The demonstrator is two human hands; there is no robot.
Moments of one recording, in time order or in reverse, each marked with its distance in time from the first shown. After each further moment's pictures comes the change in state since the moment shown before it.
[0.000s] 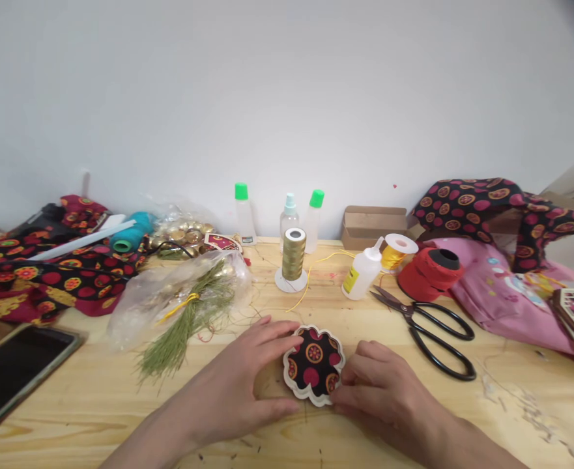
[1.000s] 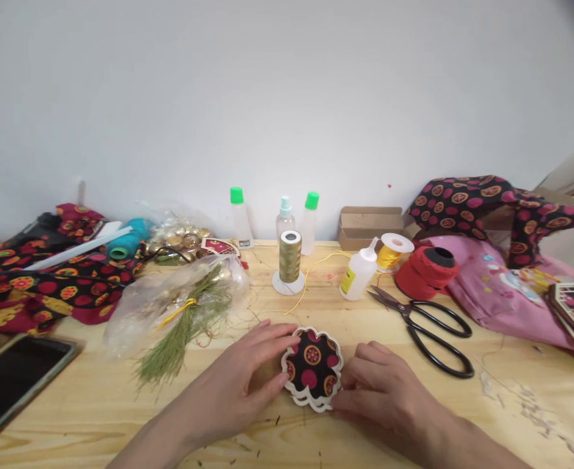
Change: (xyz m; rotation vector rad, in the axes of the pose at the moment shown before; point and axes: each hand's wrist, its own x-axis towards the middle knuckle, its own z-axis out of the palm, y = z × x) left_hand 0.005 -0.001 0.001 -0.019 0.010 -0.005; right_hand -0.001 0.001 -0.001 -0.032 0.020 -0.022
